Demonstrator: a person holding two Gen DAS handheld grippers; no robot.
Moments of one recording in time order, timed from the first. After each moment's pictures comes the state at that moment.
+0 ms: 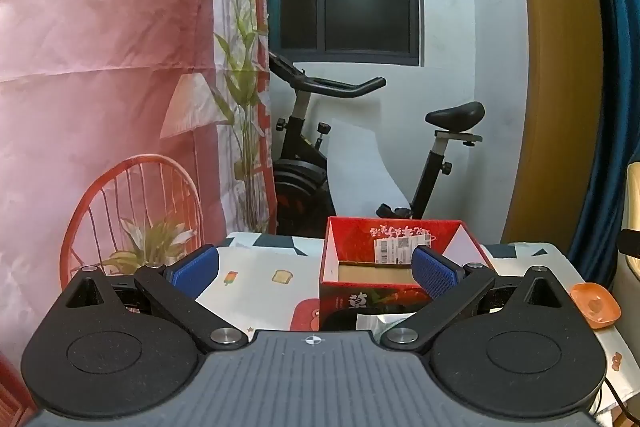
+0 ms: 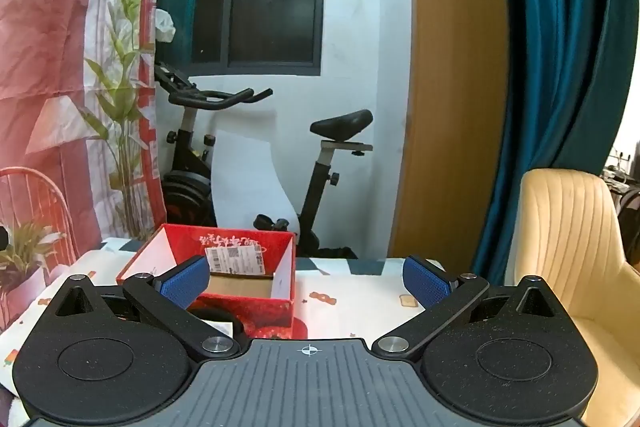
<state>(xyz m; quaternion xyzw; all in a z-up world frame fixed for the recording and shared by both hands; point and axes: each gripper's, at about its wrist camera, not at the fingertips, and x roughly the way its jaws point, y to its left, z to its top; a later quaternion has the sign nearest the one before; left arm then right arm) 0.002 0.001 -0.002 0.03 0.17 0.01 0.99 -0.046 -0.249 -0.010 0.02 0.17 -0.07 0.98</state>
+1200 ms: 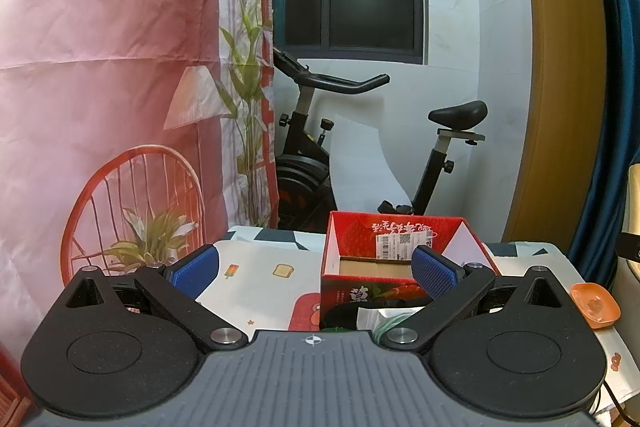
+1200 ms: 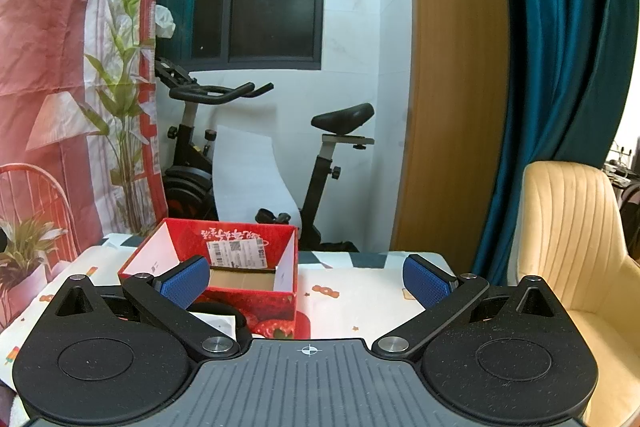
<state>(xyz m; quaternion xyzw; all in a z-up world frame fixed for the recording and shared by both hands) 0.002 0.004 -0.004 0.02 0.18 0.01 0.98 -0.044 -0.246 -0.007 0.02 0.17 -0.07 0.98</state>
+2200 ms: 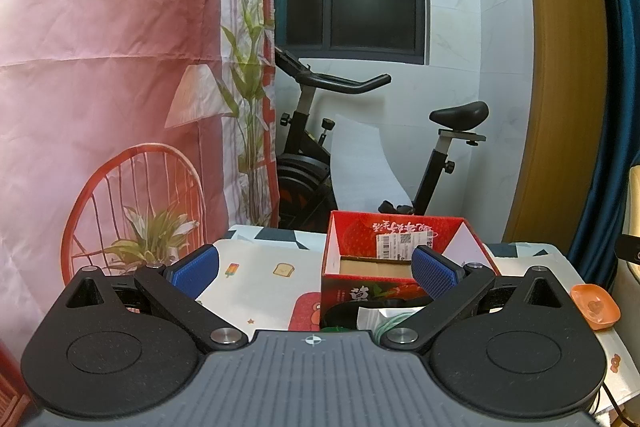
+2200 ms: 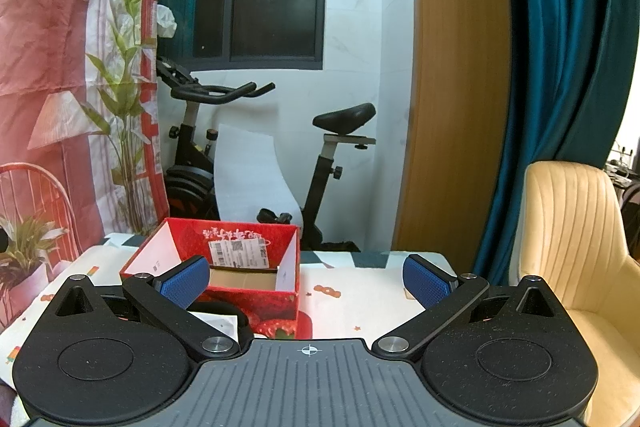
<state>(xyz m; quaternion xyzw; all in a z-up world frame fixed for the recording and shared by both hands) 0.001 0.005 -0.006 0.02 0.18 0.01 0.98 -0.045 -0.243 -0.007 0.02 0.17 -0.07 0.98</state>
